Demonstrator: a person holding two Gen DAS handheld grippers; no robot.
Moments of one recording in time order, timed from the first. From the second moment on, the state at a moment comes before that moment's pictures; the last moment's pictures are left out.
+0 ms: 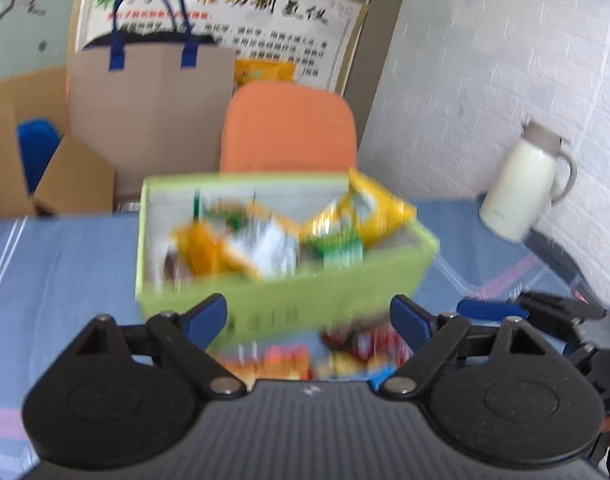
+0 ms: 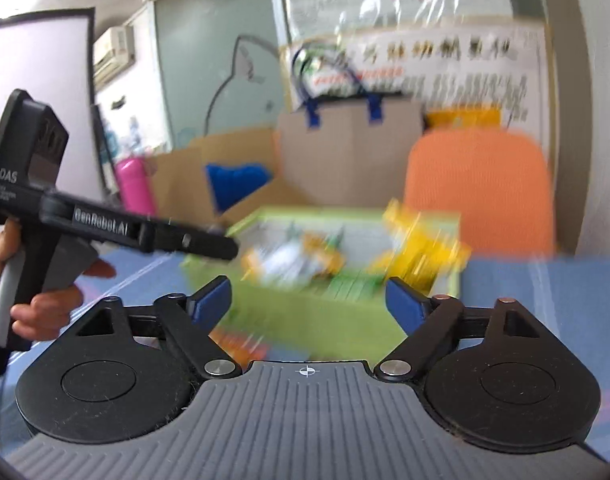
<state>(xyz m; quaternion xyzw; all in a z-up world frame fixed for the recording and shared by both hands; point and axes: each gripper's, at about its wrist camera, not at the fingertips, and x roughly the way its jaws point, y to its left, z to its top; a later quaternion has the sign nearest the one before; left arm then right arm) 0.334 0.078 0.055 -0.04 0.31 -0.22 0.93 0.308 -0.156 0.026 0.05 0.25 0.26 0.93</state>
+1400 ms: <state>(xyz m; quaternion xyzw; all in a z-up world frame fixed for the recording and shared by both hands) 0.186 0.239 0.005 -0.22 0.31 -0.03 0.92 0.271 0.013 -0.036 0.01 0.40 0.45 0.80</state>
